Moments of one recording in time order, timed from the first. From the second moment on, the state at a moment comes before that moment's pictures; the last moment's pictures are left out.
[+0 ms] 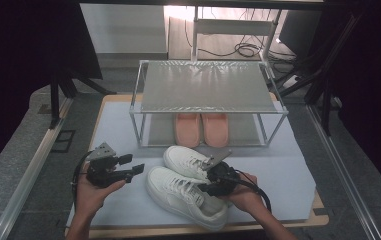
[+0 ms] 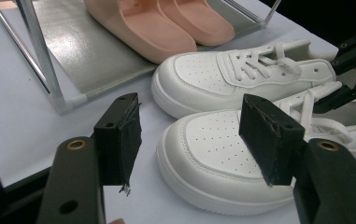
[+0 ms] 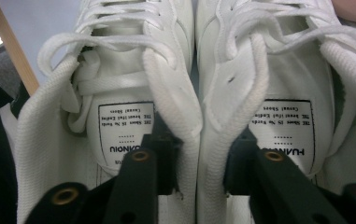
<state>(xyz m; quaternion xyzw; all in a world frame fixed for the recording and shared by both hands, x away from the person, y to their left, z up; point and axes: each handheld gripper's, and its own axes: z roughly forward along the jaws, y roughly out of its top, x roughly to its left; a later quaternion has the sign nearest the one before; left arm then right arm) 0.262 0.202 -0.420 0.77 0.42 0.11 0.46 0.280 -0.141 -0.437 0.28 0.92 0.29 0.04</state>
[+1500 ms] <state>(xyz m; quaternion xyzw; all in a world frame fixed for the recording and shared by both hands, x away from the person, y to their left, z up) 0.262 0.206 -0.420 0.77 0.42 0.11 0.46 0.272 -0.224 -0.410 0.31 0.88 0.36 0.04</state>
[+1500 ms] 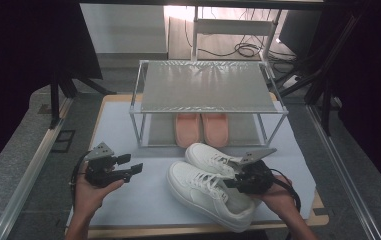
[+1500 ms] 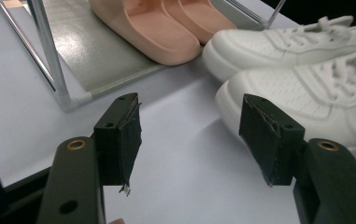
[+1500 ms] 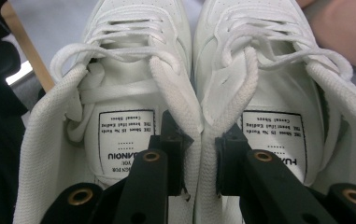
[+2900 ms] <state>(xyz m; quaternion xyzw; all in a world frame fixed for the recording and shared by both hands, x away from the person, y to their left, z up) 0.266 0.201 -0.424 0.77 0.43 0.10 0.46 0.241 -0.324 -0.340 0.32 0.78 0.53 0.04</state>
